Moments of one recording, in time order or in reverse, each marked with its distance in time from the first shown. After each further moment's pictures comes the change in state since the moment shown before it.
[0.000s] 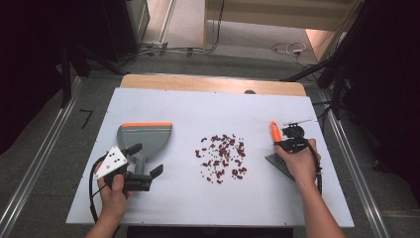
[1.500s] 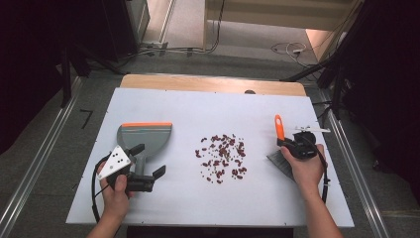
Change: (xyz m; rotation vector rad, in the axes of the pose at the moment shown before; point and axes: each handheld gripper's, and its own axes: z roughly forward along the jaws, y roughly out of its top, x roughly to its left) left arm -0.005 0.002 0.003 0.007 -0.009 0.012; right arm -0.015 -0.030 -0.023 -0.309 0.153 0.016
